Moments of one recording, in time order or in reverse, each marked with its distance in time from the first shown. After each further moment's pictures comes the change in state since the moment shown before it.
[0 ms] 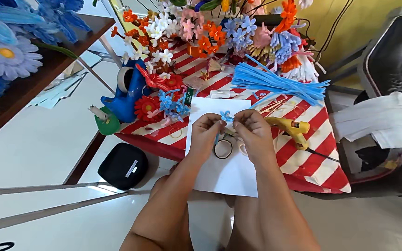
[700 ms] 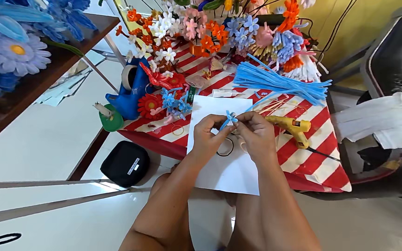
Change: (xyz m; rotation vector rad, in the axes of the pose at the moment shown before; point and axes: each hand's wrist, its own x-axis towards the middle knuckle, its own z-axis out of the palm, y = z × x) left_hand -0.004 -0.007 -0.006 0.481 -0.086 0.397; right_hand -0.005 0.004 -0.002 -0.070 0.011 -0.082
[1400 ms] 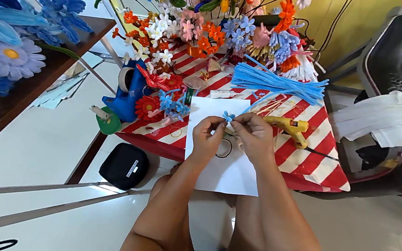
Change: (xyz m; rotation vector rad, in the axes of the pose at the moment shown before) left_hand -0.002 0.002 0.008 -0.093 0.071 -0.070; right_hand -0.001 0.000 0.002 0.030 0.031 -0.050
